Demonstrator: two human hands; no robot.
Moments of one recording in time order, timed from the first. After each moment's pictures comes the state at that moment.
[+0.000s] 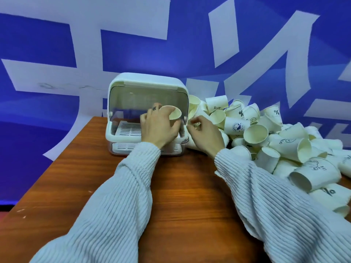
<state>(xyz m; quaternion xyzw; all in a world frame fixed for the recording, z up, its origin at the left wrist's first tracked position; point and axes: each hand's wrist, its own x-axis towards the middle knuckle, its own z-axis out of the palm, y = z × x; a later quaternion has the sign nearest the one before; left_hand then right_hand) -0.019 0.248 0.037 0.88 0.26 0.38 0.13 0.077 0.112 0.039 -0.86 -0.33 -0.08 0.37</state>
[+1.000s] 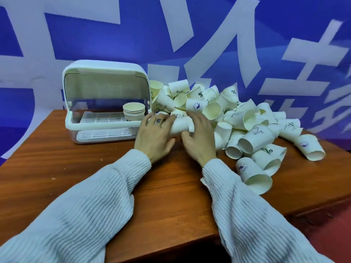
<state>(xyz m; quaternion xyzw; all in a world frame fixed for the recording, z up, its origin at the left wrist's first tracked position) -0.023 0.148 -0.011 0.93 0.05 0.37 -0.06 0.060 -0.003 -0.005 -0.84 -0.32 -0.19 0.39</state>
